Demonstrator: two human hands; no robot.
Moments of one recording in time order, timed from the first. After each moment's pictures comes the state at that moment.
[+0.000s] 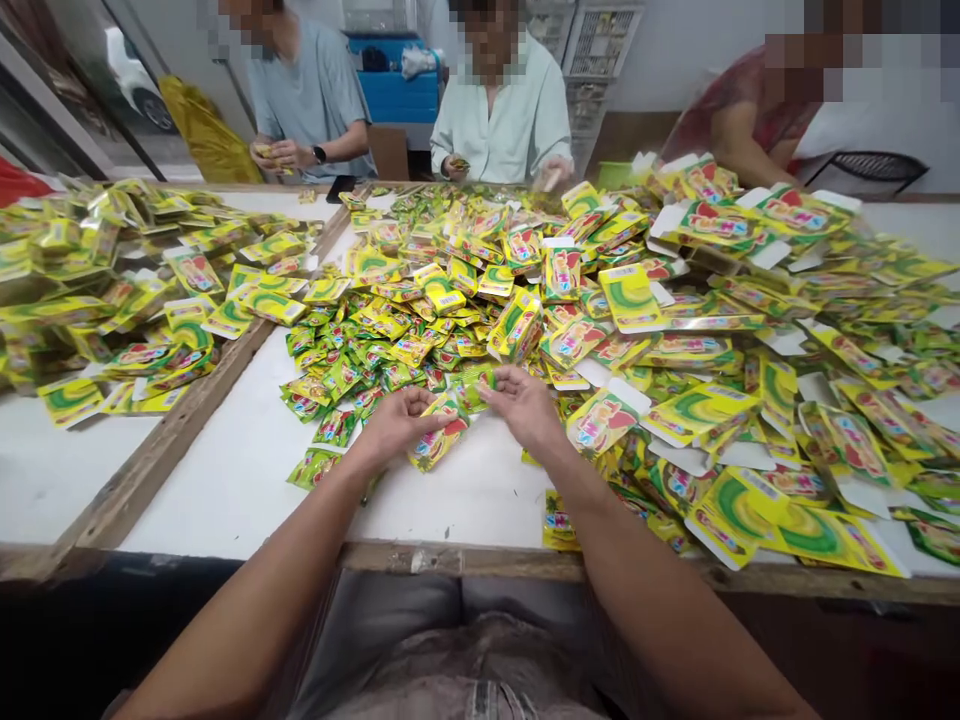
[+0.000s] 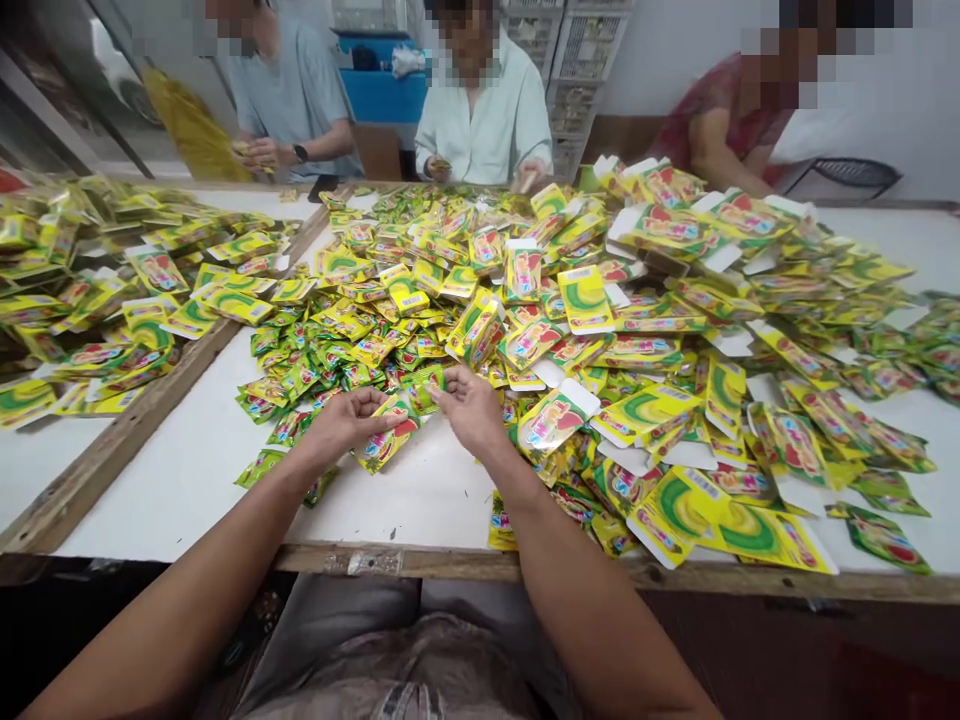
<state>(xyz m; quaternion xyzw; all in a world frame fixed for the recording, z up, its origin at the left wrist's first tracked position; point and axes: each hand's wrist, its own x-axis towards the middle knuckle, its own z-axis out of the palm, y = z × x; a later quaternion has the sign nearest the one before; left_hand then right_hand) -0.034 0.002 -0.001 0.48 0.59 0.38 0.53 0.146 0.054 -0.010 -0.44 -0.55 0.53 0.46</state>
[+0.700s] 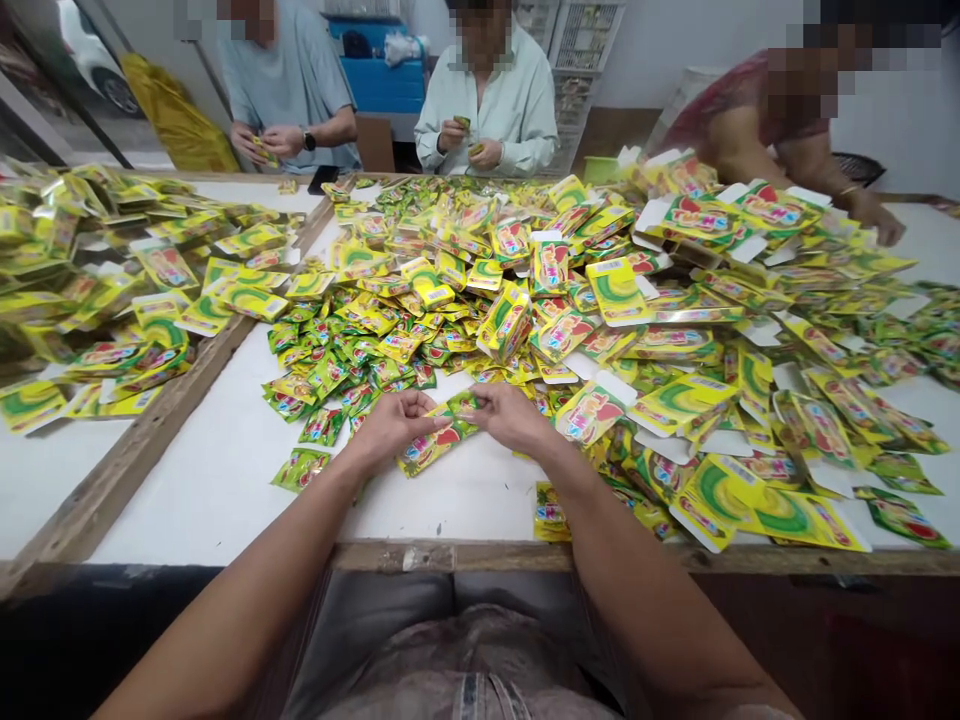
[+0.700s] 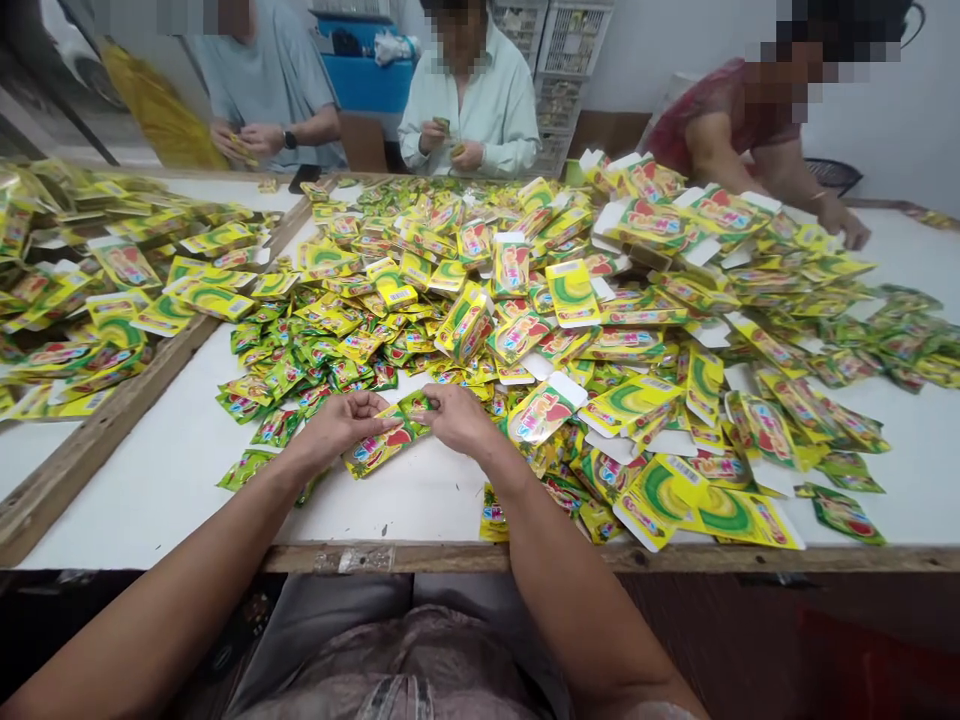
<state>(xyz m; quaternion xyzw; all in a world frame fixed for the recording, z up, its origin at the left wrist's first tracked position) -0.029 0.003 -0.007 0.44 0.56 0.39 0.59 0.155 0.050 -0.004 -0.46 -0.76 0.39 0.23</state>
